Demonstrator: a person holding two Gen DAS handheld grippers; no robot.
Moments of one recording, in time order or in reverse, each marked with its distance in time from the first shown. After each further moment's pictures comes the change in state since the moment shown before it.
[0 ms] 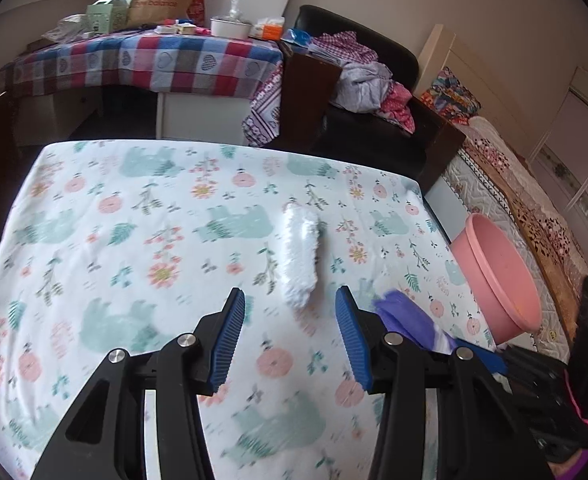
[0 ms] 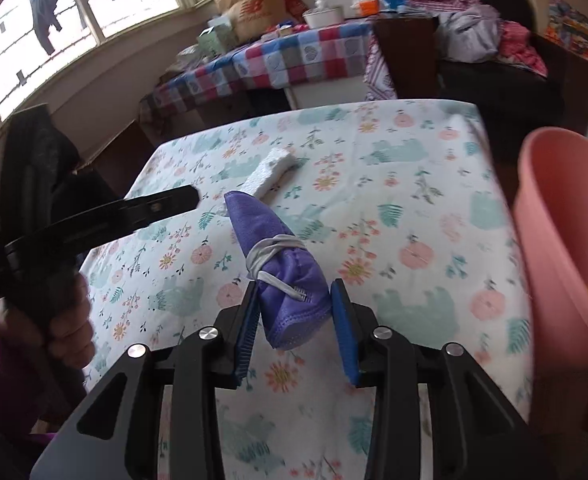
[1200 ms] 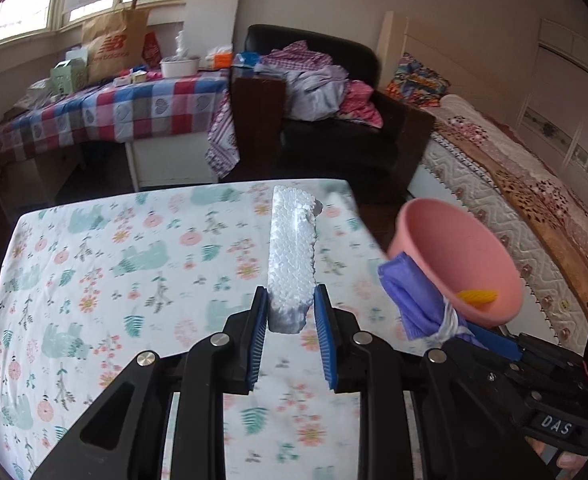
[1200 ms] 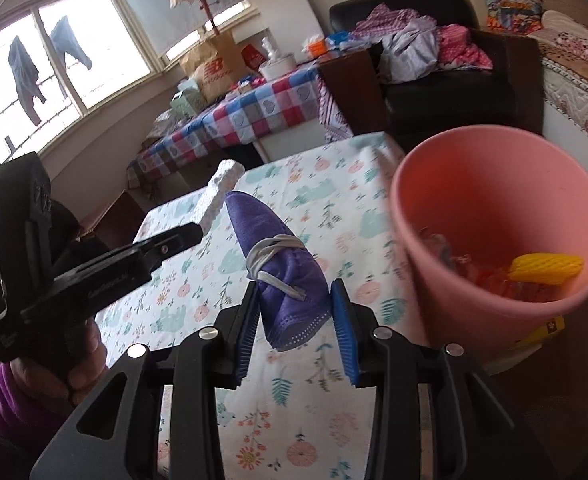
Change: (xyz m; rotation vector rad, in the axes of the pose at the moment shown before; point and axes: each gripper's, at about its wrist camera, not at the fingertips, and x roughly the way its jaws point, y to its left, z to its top) left arm -0.021 -0.133 -0.013 0.177 -0.069 0.032; right arm -0.079 -0.065 -0.017 0.157 -0.179 -0.006
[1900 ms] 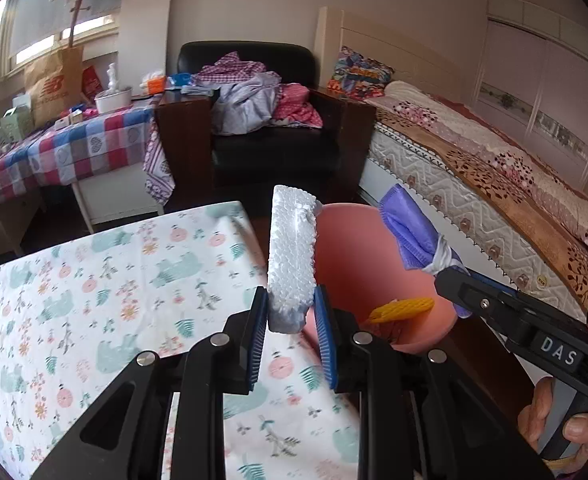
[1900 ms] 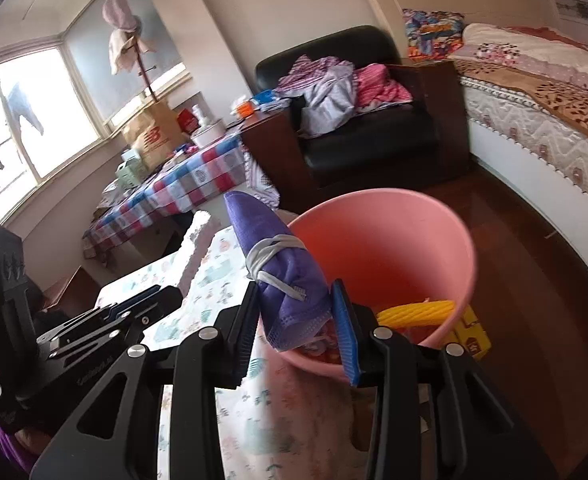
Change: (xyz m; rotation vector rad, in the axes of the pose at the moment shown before) left arm 0.016 -0.125 0.018 0.151 -0.022 -0.095; right arm -0.067 -0.088 0.030 0.137 -0.189 -0.175
